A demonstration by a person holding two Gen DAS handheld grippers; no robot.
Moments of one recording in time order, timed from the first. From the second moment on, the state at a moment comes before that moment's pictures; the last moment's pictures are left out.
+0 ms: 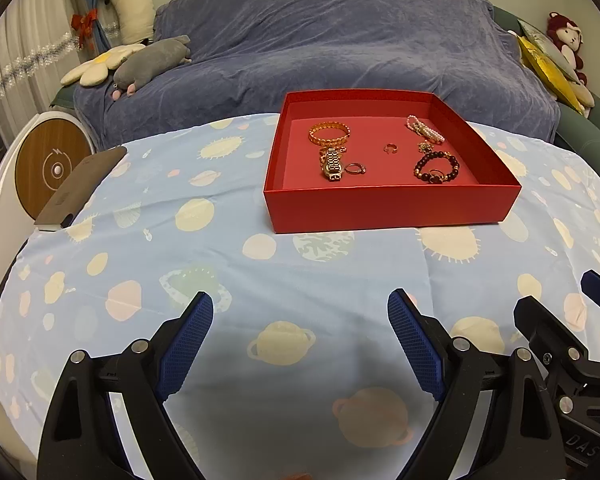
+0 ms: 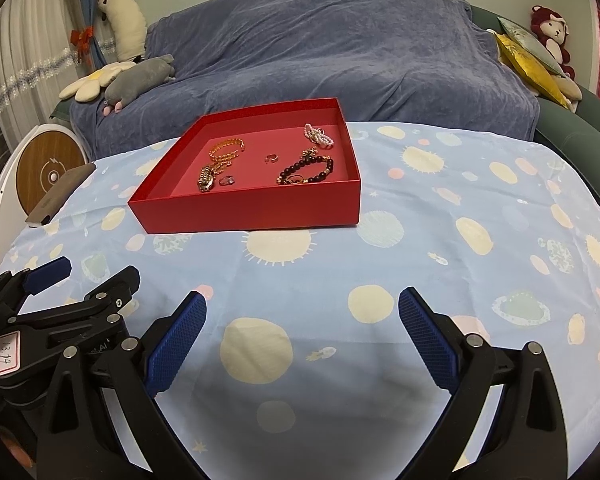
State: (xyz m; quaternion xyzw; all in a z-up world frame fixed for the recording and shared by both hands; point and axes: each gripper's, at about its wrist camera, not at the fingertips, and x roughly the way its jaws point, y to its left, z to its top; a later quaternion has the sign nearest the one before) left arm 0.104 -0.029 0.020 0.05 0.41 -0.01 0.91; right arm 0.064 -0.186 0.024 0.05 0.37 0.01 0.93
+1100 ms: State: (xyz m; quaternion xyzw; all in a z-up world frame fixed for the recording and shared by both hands) left arm 0.102 -0.027 0.020 0.05 0.41 0.01 0.91; right arm 0.062 -0.184 0.021 0.05 0.37 0.01 0.93
